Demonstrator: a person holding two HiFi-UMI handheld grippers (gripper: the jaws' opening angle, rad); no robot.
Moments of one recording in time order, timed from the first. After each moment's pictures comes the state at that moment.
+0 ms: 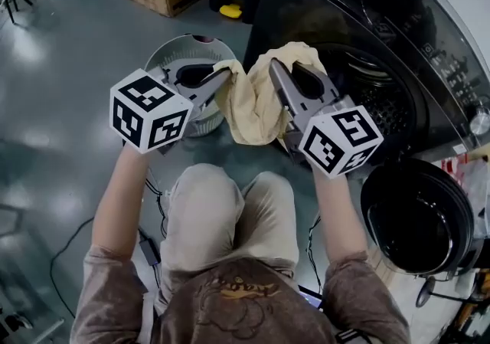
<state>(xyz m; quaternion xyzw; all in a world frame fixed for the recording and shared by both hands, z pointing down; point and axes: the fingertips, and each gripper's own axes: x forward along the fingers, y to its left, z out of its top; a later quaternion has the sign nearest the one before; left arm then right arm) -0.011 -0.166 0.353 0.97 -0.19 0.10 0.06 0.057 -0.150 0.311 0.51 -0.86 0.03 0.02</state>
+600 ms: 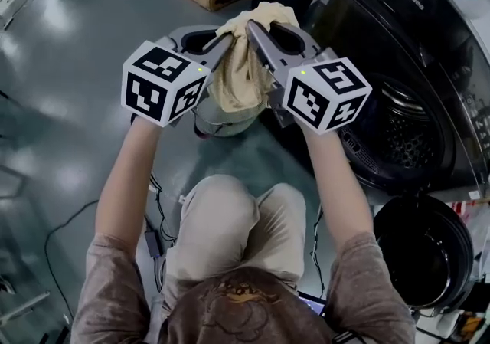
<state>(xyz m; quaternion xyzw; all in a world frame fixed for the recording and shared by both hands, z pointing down) -0.097 -0.242 0.338 0.92 -0.37 0.11 -0.01 -0.066 -0.236 0.299 0.38 -0.92 0.01 0.01</state>
